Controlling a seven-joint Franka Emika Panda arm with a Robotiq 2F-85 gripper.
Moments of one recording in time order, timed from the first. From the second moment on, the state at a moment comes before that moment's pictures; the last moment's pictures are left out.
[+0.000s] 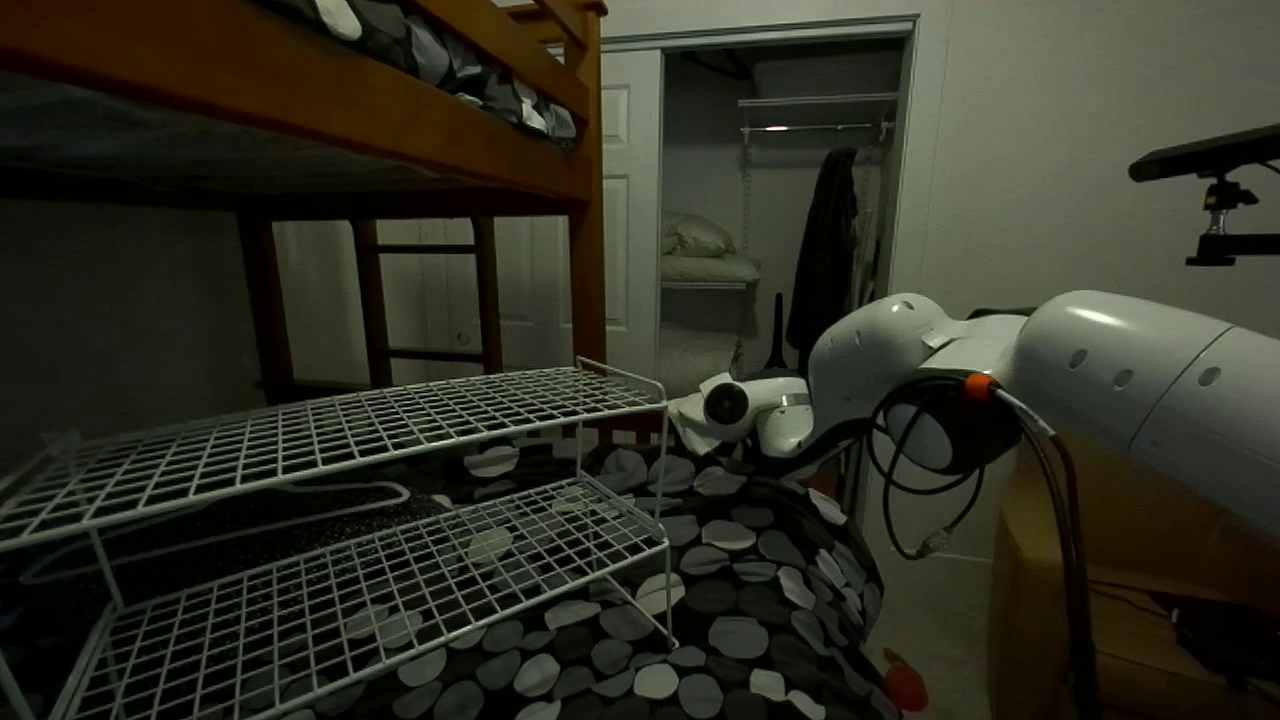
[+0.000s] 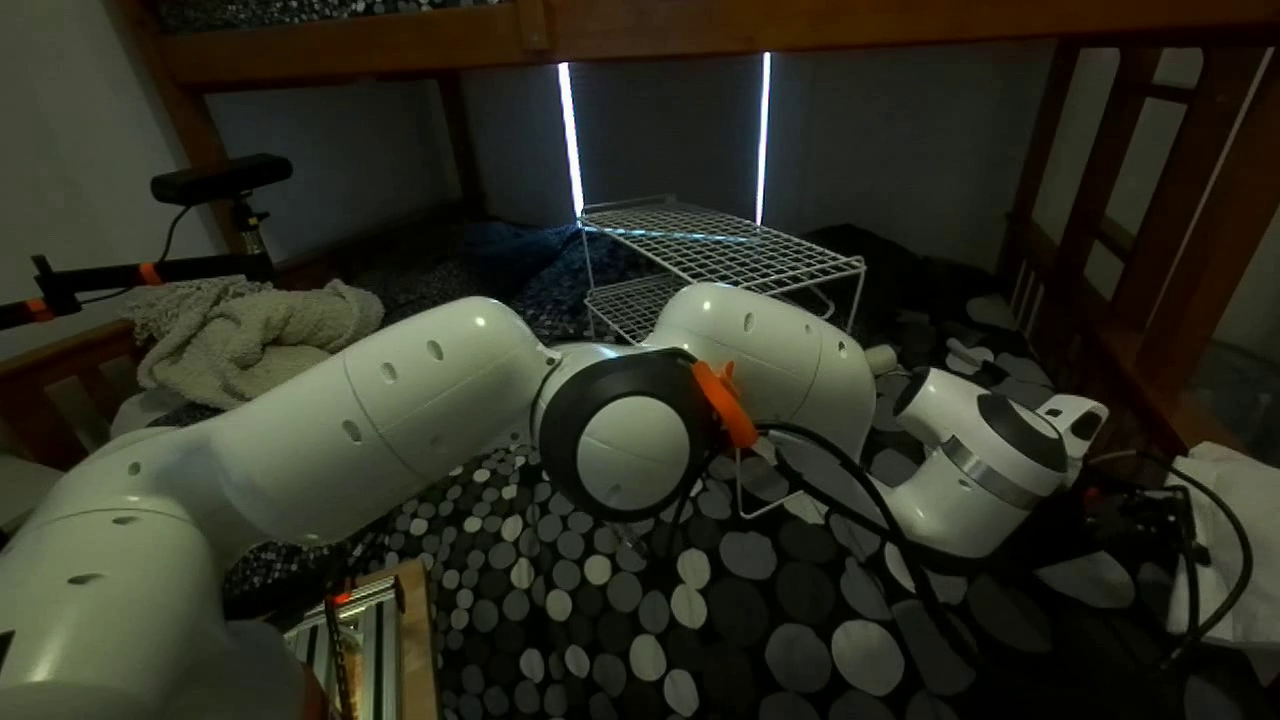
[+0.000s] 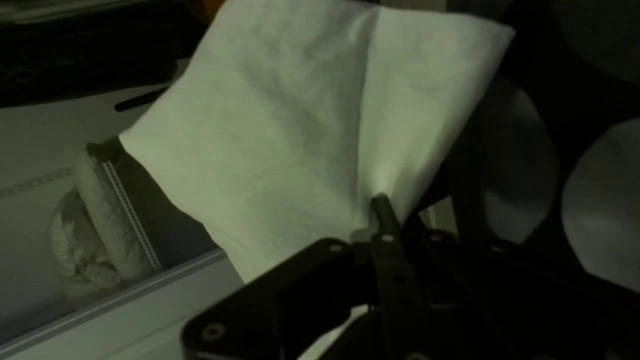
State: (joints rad) arm 0.03 1.20 -0.39 -0.92 -1.19 2.75 0.51
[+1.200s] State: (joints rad) arm -0.40 0.66 0.34 -1.75 -1.20 3.19 -0.27
